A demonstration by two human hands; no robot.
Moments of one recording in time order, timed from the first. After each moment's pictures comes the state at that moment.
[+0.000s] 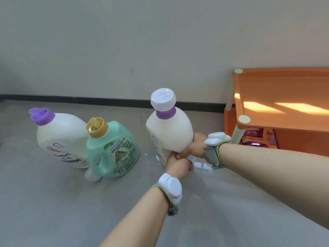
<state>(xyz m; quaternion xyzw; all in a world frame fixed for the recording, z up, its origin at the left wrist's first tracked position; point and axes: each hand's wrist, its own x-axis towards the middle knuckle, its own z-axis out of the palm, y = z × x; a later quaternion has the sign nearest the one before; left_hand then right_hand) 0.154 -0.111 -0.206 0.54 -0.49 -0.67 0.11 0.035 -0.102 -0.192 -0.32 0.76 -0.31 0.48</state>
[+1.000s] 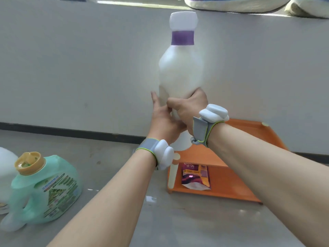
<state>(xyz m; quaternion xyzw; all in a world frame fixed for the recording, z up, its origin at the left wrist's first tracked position) -0.006 -0.106 -0.040 0.24 -0.79 -0.45 0.34 -0.067 -0.051 0.006 -0.26 0.73 -0.63 0.10</state>
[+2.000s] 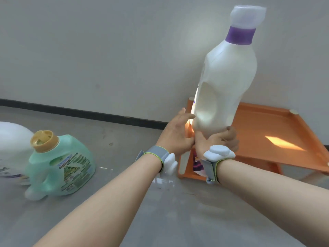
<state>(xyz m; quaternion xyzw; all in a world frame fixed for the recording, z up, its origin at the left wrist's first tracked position) -0.003 -0.099 -0.119 0.20 -0.87 -0.38 0.23 -0.054 -0.010 -0.105 0.00 0.91 -0.41 0.00</state>
